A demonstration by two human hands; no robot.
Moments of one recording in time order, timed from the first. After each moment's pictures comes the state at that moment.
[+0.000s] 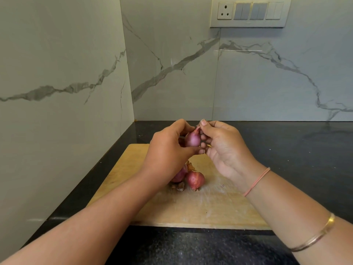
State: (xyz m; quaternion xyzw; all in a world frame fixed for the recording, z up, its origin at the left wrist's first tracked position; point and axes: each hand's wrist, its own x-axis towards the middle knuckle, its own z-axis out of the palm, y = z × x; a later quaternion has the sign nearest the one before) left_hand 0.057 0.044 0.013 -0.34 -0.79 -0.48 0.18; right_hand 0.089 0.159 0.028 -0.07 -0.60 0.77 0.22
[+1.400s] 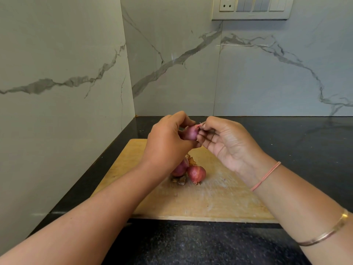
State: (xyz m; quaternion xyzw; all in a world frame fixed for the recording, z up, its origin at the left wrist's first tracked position) left_hand 0.051 0.043 0.012 -0.33 -0.79 -0.46 0.22; right_hand 0.100 0.162 0.036 -0.06 -0.53 0.83 0.16
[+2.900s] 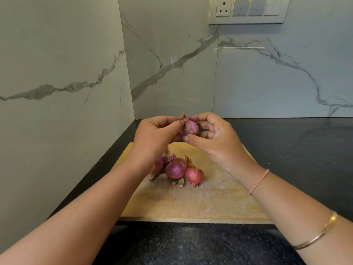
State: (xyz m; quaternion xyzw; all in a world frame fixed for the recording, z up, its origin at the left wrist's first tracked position) left_hand 0.055 0.034 0.033 -0.22 -0.65 -0.72 0.03; right_hand 0.098 0.165 0.018 0.08 -0.76 0.59 0.27
